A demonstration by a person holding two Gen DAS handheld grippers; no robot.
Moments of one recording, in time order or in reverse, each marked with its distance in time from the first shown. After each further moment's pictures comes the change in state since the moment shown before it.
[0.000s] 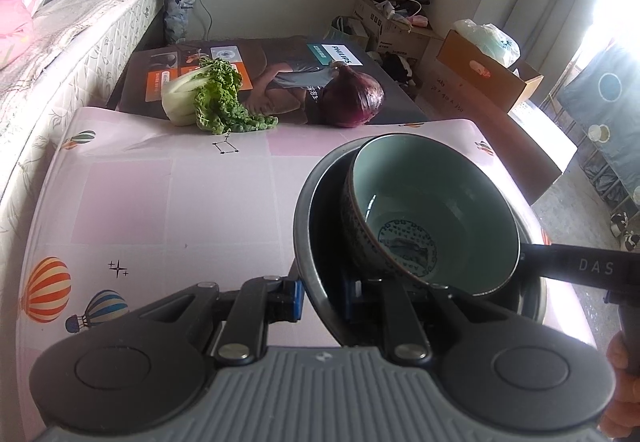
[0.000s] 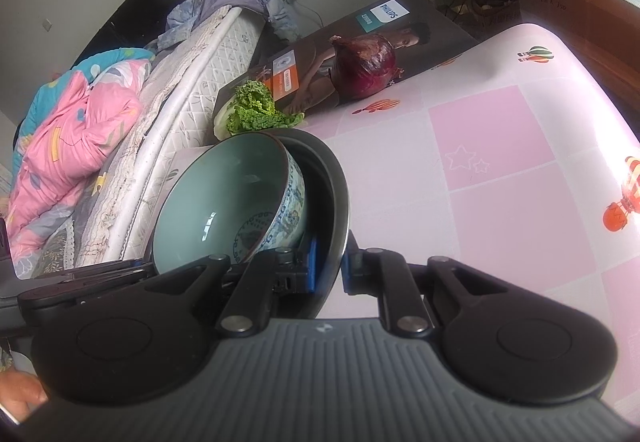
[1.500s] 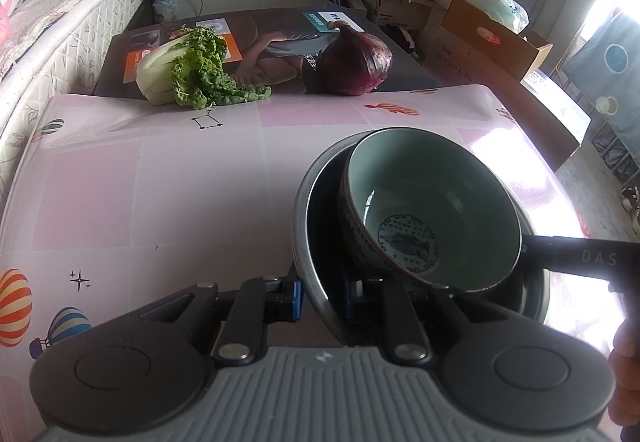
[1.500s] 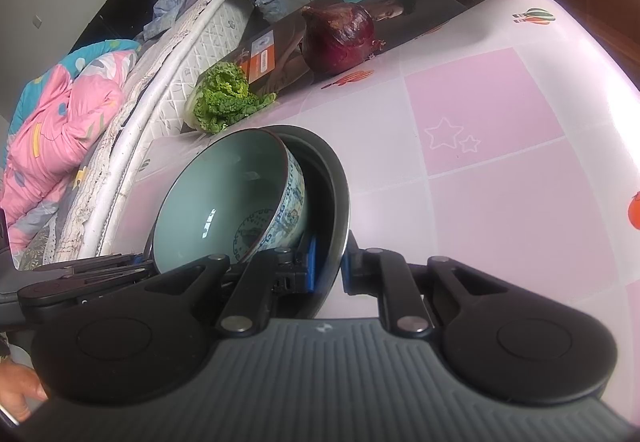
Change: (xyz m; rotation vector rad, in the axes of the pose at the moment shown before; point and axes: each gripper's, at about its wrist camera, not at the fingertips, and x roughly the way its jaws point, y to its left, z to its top) left arm 0.062 0.001 0.003 0.051 0.070 0.016; right arm 0.051 -0.040 -0.002 0.022 0.049 0.002
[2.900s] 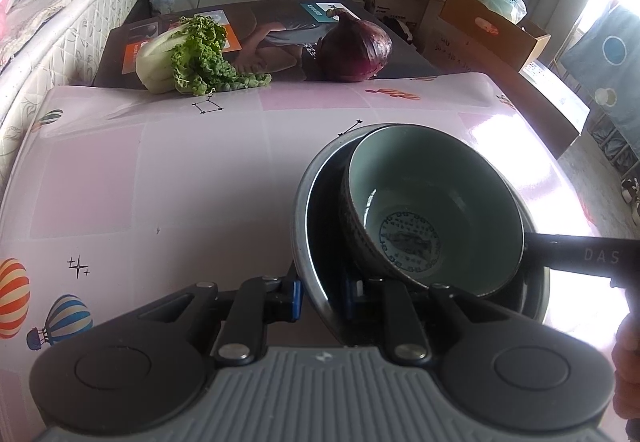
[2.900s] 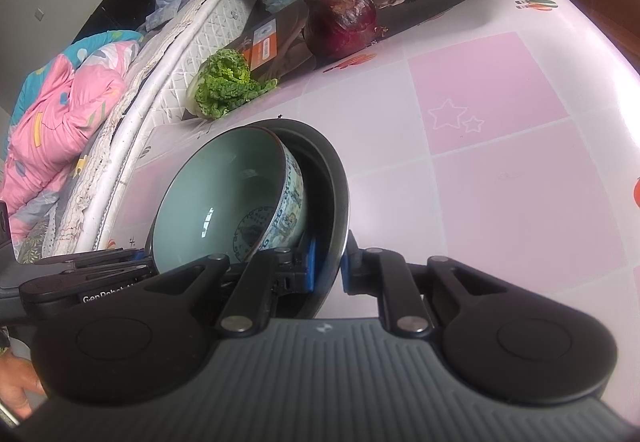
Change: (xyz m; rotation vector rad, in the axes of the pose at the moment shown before) left arm 0.003 0.001 -0.010 0.012 0.016 -0.002; right arm 0.006 0.002 -0.010 -0.010 0.015 0.003
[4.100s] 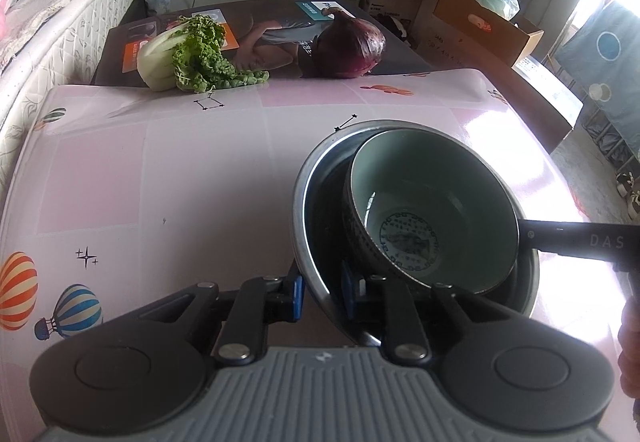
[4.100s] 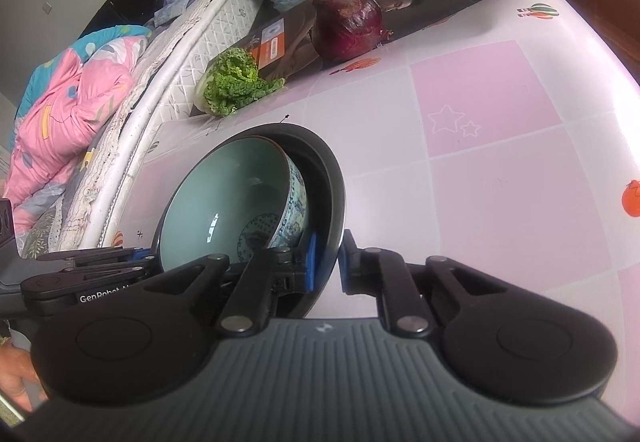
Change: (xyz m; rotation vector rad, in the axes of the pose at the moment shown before) left arm -0.011 0.001 -0.006 0.010 0.009 -0.012; right arm -0.010 -0.002 0.003 -0.027 0.007 0.016
